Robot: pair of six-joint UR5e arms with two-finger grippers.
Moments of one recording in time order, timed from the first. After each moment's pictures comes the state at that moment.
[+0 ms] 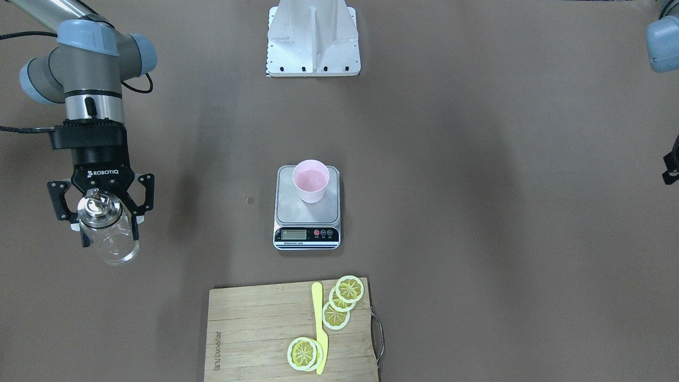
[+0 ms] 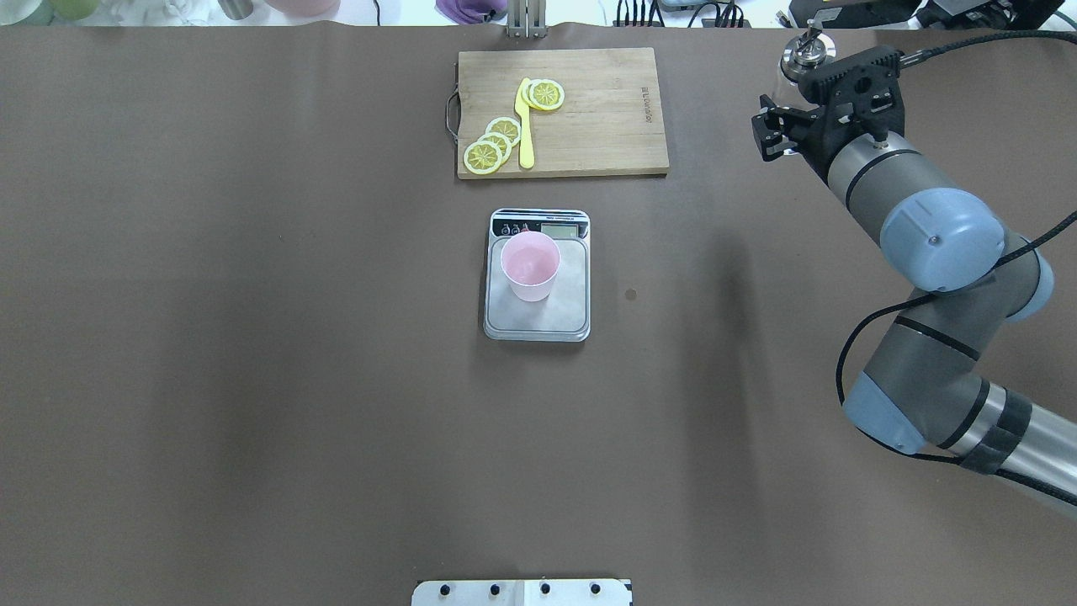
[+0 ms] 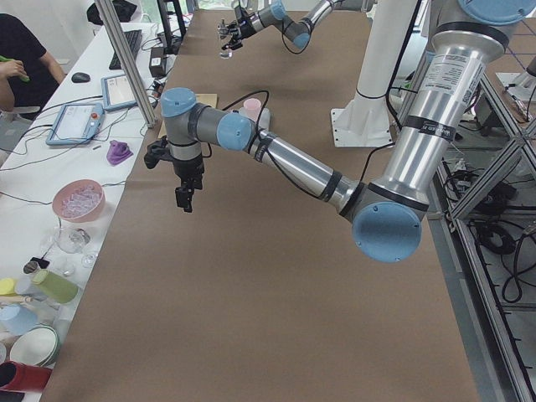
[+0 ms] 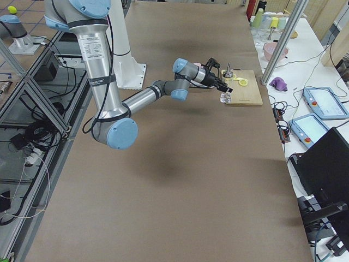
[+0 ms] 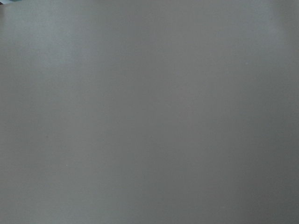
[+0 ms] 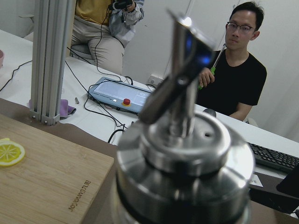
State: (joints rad) left arm -1.39 -1.90 -1.73 -1.31 -2.18 -0.17; right arm 0.73 -1.32 1.73 -0.73 1.13 0.65
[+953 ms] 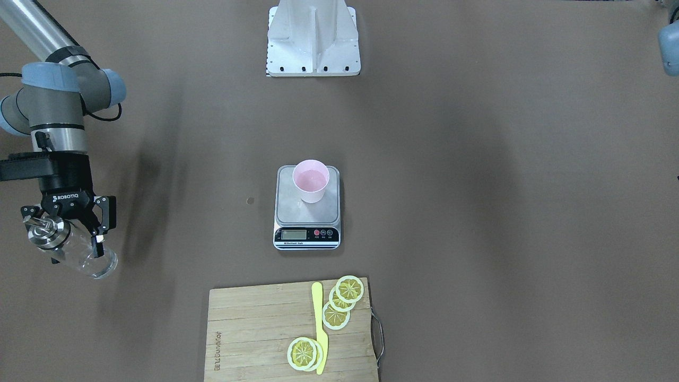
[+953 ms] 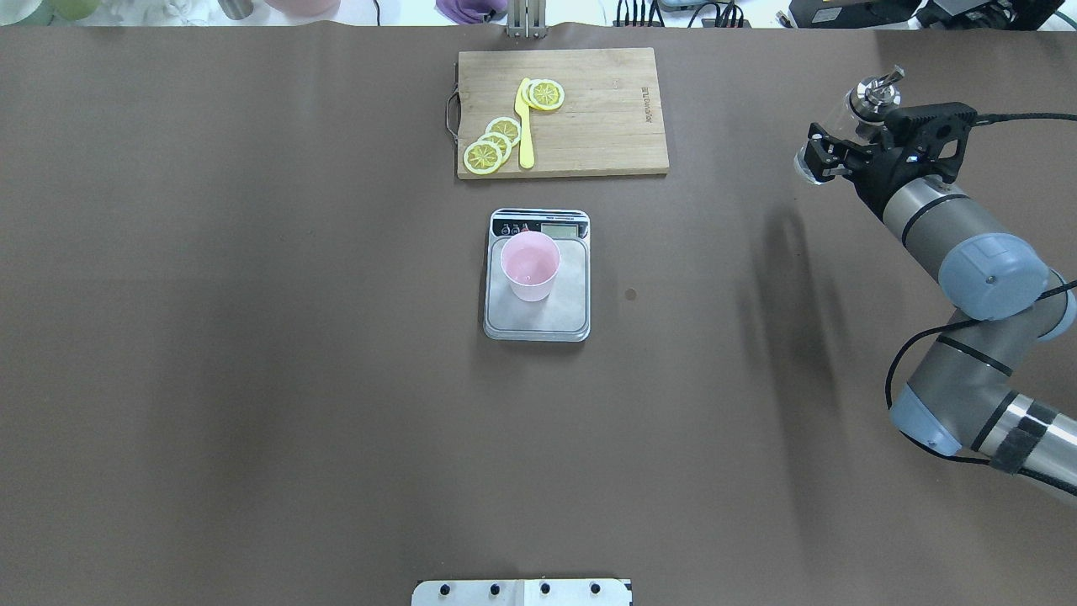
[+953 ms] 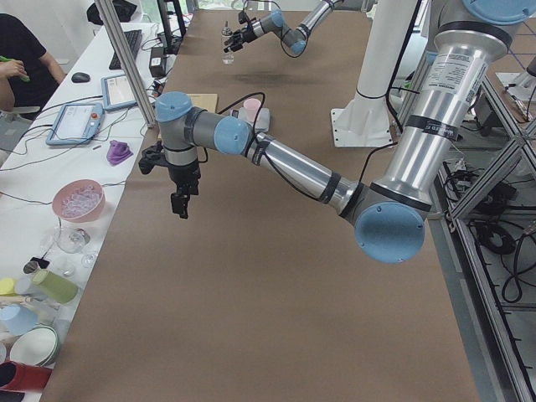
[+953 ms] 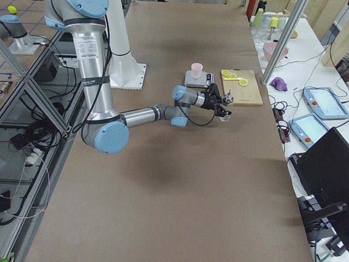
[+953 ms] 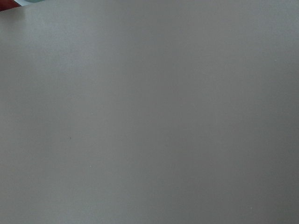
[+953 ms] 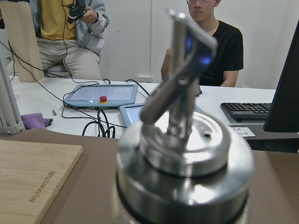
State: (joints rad) left arm -1.41 -1.90 -1.71 -1.32 -2.17 -0.16; right arm 0.74 -1.41 1.51 -0.39 1.15 0.90
